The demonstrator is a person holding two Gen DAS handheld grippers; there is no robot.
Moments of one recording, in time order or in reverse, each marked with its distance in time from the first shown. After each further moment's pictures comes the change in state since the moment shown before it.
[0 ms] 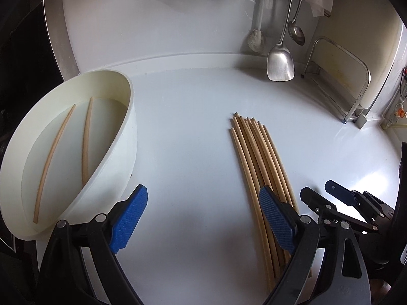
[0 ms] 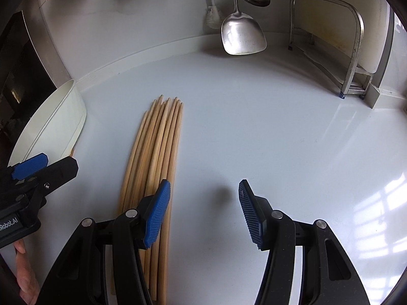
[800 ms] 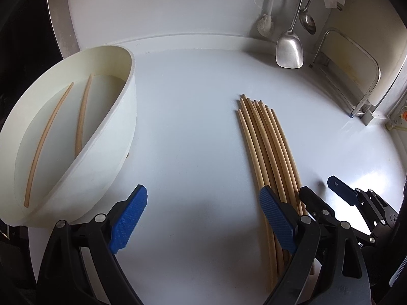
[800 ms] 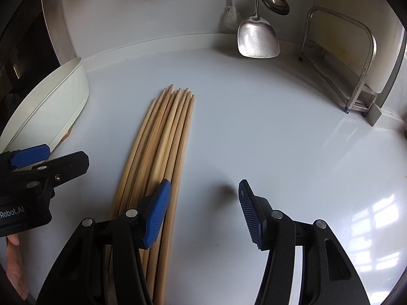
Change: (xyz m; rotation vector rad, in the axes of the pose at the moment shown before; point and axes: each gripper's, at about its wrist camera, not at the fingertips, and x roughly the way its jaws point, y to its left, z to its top) left arm 0.014 0.002 -0.009 -0.048 0.082 -0.001; right arm 0.005 0.022 -0.005 -0.120 0.001 -0.064
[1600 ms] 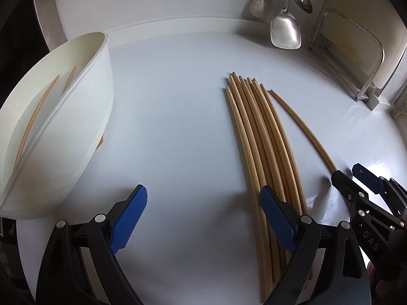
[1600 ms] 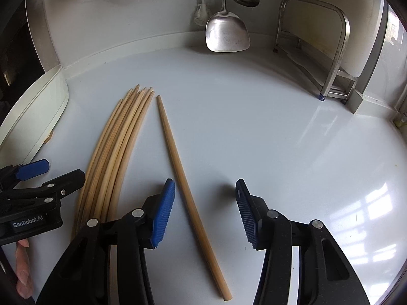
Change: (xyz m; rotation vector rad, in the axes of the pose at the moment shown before) left arm 0.028 -0.017 -0.007 0.031 0.044 0.009; right arm -0.002 -0.043 -0.008 0.042 0.008 -0.043
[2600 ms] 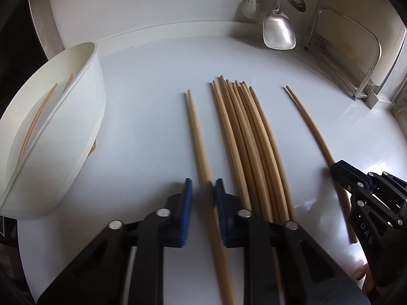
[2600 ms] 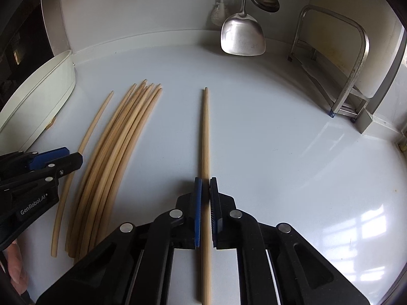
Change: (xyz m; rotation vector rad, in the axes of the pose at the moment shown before) left arm -0.013 -0.010 -0.003 0.022 -0.015 0.021; right arm 0.007 0.002 0.007 -0.109 0.009 0.015
